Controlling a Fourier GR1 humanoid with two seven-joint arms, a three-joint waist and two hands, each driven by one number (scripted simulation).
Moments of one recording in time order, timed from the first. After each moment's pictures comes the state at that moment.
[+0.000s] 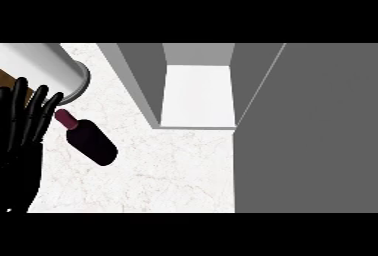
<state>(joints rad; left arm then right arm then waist) 0.00 0.12 0.00 -2.10 0.02 0.01 -0.05 -0.01 -0.12 -0.01 -2.10 0.01 -0.03 0.01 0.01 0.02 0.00</state>
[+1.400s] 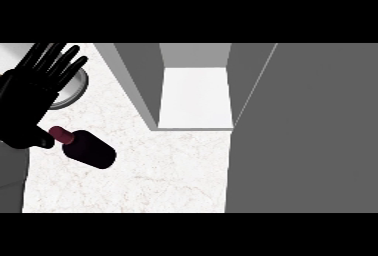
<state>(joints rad) -0.39 0.31 0.21 -1.61 0.76 -0.27 0.38 0.21 -0.16 0.03 -2.39 -0.24 0.16 0.27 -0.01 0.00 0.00</state>
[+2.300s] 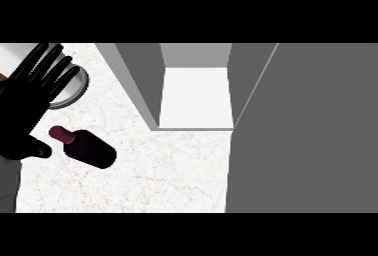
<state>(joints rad) -0.32 0.31 0.22 -1.67 0.71 -0.26 0.41 0.13 -0.10 0.06 -2.40 -0.19 0.15 0.36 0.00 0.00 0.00</state>
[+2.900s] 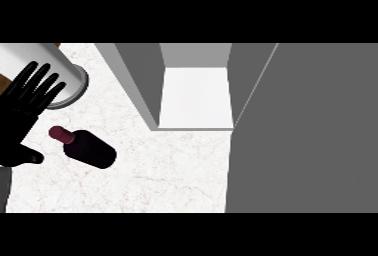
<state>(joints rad) -0.24 0.36 0.29 -1.52 0.66 -0.41 0.29 0.10 -0.09 0.04 -2.40 -0.19 0.15 0.39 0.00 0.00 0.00</state>
